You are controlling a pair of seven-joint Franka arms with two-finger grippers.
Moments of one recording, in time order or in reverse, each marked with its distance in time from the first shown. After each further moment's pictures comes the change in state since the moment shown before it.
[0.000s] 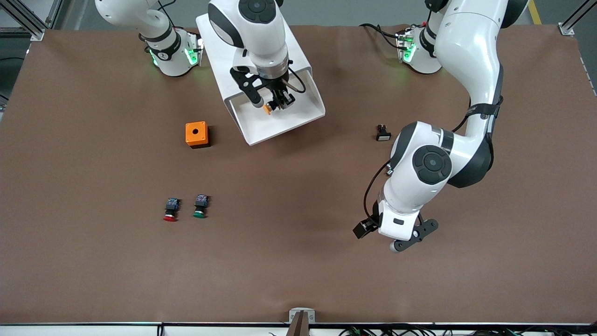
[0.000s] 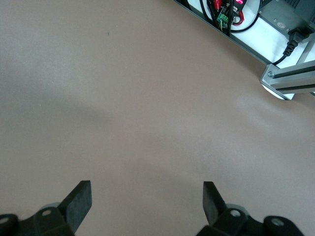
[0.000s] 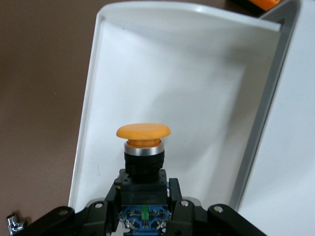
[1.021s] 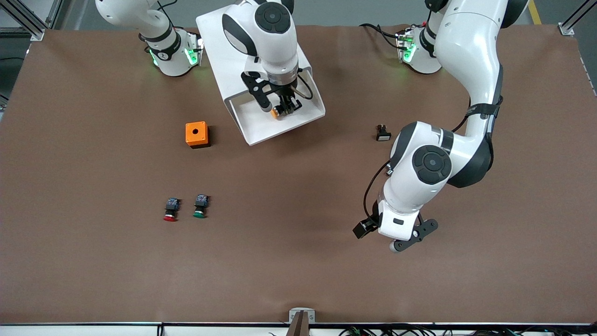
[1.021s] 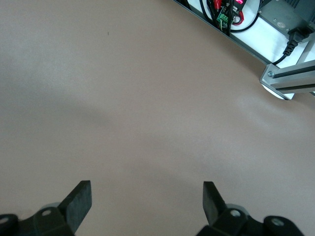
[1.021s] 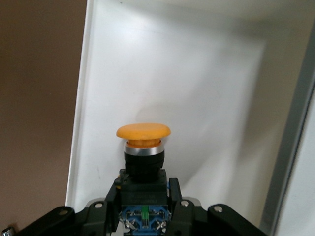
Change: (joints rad) left arm 0.000 0.000 0.000 0.000 0.000 0.000 0.000; right arm 0.019 0.064 -0.001 0.026 -0.014 0.032 0.064
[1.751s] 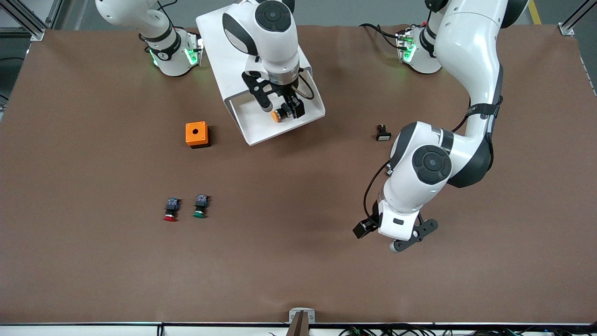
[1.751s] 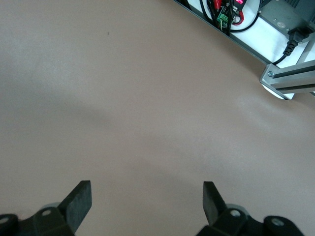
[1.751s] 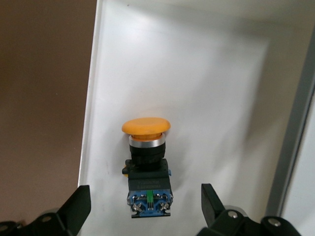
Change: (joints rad) left arm 0.000 0.000 0.000 0.000 0.000 0.000 0.000; right arm 0.000 0.002 -0.002 0.017 -0.003 -0.001 0.008
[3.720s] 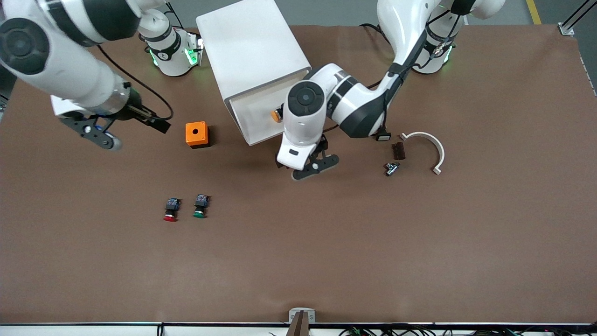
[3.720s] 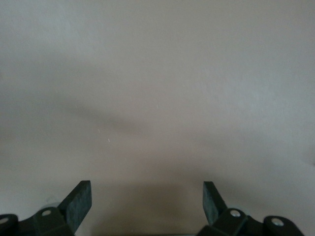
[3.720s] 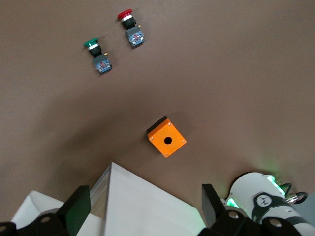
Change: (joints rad) left arm -0.320 -0.039 -0.075 -0.031 0.026 -0.193 -0.270; right arm -0.608 -0.159 -0.038 0.187 -0.021 -0.589 -1.108
